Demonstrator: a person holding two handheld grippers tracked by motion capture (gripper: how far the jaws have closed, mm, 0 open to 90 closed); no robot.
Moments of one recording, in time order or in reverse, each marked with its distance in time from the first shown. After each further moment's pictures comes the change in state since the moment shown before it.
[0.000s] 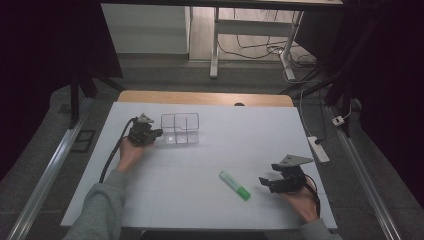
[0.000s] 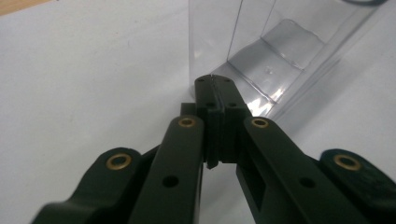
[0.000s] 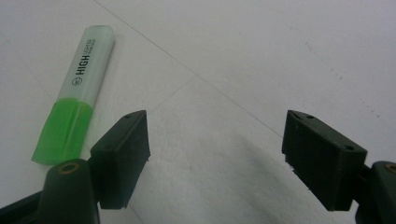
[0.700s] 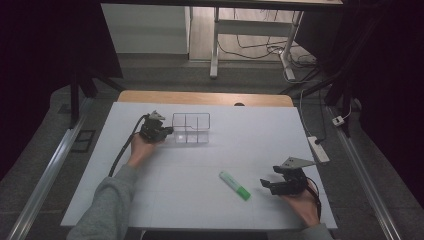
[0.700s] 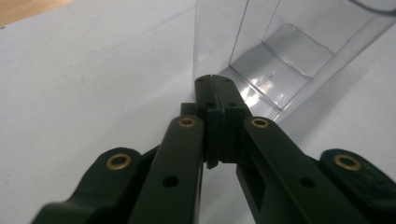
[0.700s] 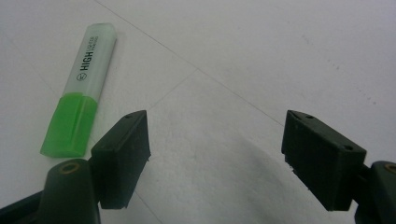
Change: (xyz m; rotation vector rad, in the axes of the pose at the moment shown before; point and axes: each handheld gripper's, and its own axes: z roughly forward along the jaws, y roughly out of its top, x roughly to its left) left arm -0.015 0.022 0.023 -0.007 -0.061 0.033; right arm 0.003 -0.006 -0.006 -0.009 -0.009 0.022
